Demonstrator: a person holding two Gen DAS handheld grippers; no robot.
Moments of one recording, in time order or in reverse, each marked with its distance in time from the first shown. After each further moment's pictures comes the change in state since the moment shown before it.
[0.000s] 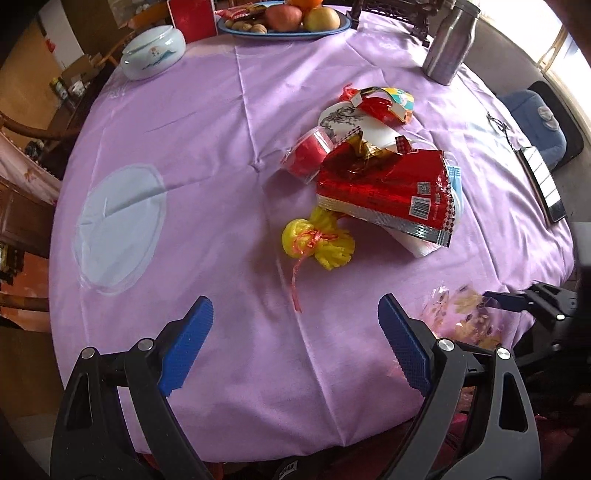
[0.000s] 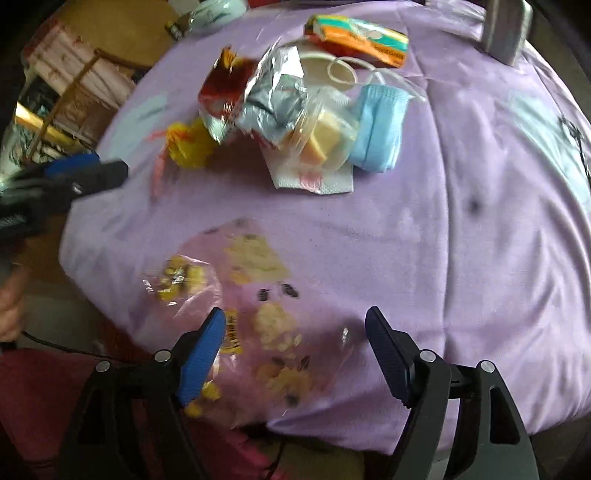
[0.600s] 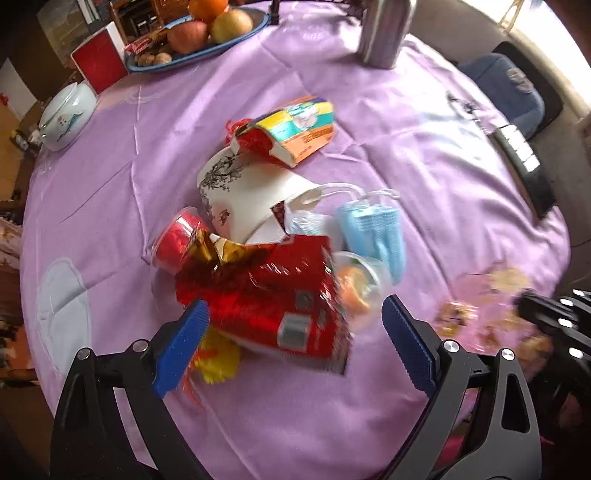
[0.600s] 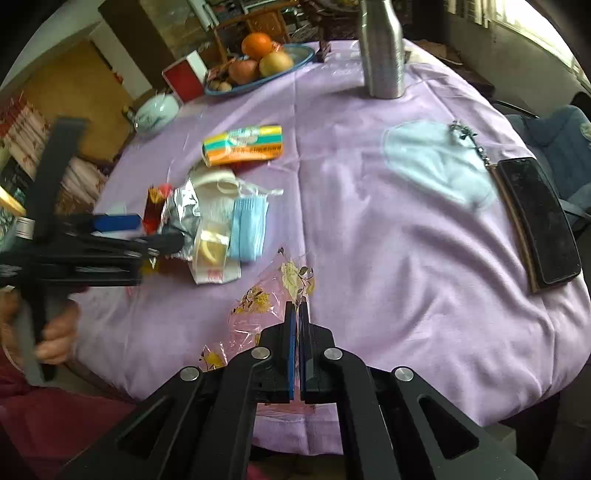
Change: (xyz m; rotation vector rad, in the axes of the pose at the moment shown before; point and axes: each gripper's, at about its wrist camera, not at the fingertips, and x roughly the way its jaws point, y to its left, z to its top) left arm 0.046 -0.090 0.073 0.176 0.020 -0.023; right arm -0.086 -0.087 -0.017 0.277 -0.266 -0.080
